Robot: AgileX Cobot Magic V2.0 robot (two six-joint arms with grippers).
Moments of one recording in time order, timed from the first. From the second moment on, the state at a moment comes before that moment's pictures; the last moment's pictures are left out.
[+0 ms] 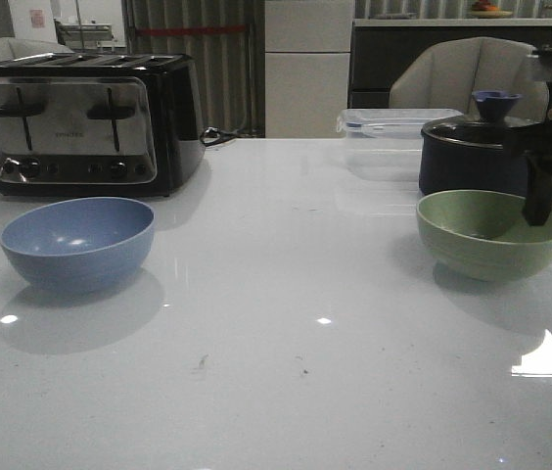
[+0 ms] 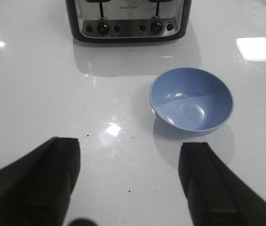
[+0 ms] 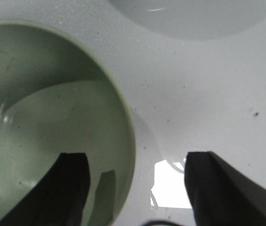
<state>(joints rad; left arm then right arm) -0.07 0.66 -0.65 -0.06 0.63 0.07 -0.02 1.88 -1.33 0.04 0.72 0.05</state>
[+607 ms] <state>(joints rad) -0.07 0.66 -0.65 -0.06 0.63 0.07 0.02 1.81 -1.41 0.06 0.82 -0.02</state>
